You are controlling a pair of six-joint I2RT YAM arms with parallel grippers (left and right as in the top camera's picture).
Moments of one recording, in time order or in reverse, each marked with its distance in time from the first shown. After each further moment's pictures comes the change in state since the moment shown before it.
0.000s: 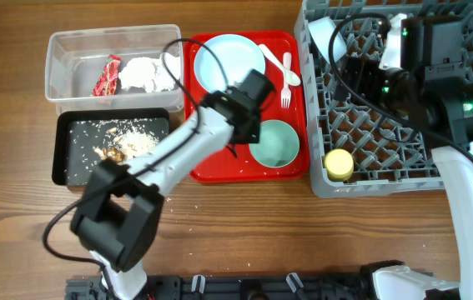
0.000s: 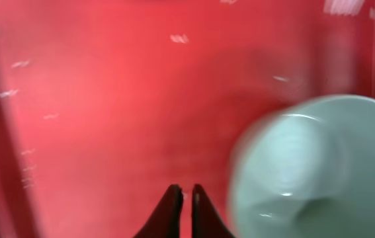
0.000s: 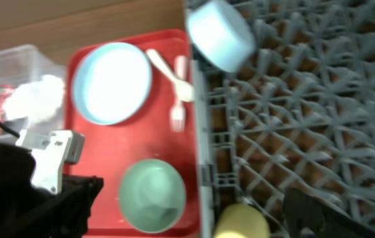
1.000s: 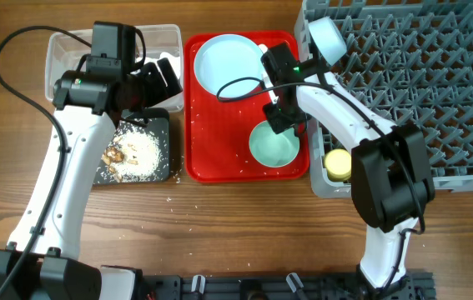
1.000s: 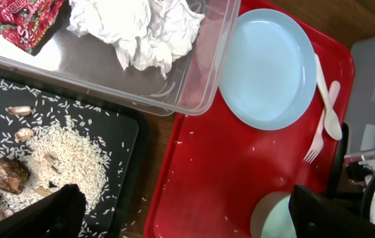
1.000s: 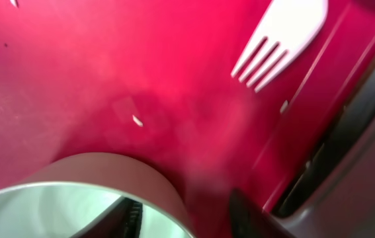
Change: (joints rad) left arm 0.475 -0.335 0.055 -0.141 0.147 -0.012; right arm 0.265 0.661 -0.077 0.159 0.145 -0.298
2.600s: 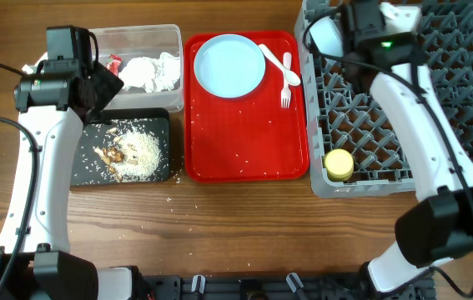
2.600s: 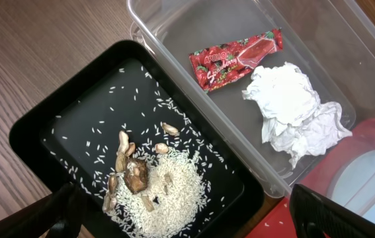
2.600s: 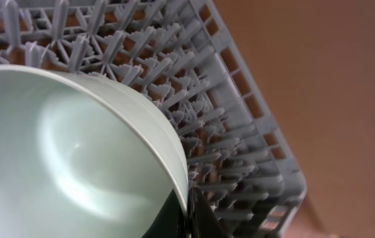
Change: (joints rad) left arm 0.192 0.000 0.000 -0.101 -0.314 -0.263; right arm -0.202 -0.270 0.121 -0.117 0.874 0.325
